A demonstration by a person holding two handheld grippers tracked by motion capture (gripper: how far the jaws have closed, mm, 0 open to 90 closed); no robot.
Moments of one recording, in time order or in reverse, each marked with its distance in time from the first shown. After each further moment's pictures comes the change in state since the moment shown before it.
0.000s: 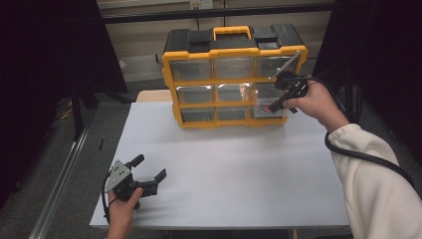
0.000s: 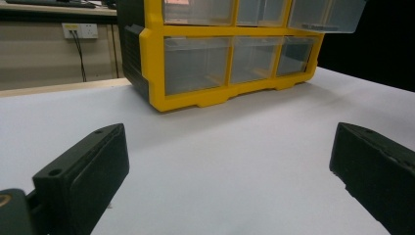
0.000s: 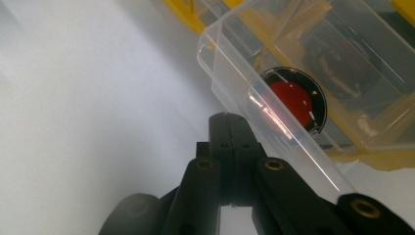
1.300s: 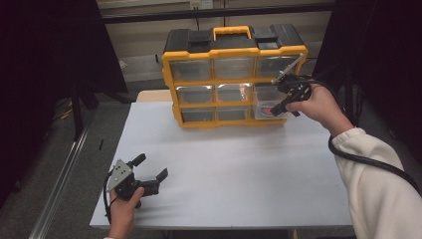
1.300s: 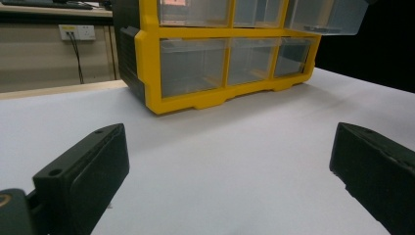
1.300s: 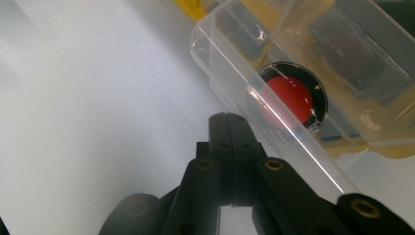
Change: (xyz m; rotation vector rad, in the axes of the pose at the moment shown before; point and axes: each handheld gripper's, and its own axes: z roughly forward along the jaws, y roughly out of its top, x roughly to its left) left arm -0.002 0.001 0.003 -0.011 0.002 -0.012; right arm 0.003 -0.010 -0.002 -0.004 0.016 0.010
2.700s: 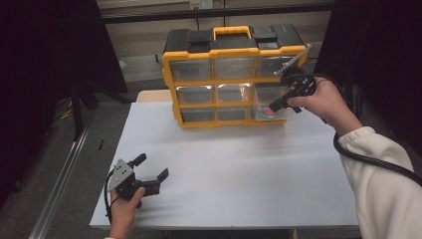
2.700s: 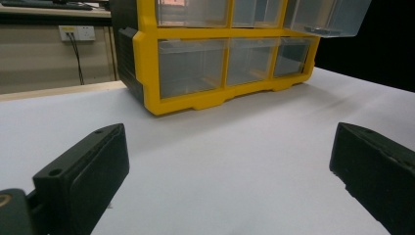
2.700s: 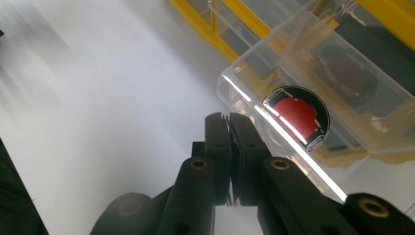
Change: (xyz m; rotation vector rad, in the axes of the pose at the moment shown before) left arm -0.001 0.001 0.002 0.001 0.001 0.015; right arm 0.012 0.007 -0.027 -0.064 0.034 0.021
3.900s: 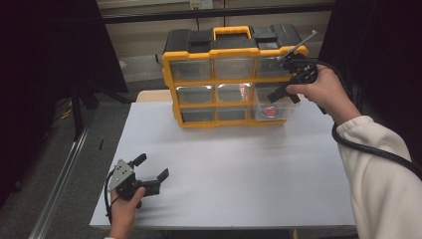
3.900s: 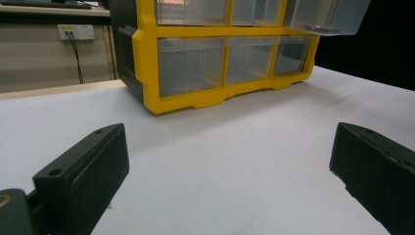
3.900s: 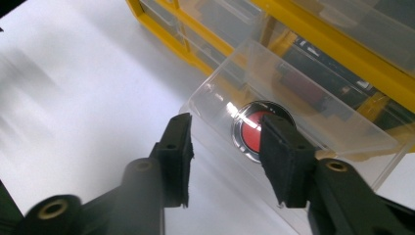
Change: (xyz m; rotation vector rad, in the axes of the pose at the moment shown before) left arm 0.000 -0.001 0.000 0.005 0.004 -0.003; right arm -0.018 0.017 -0.009 -0.024 -0.037 0.109
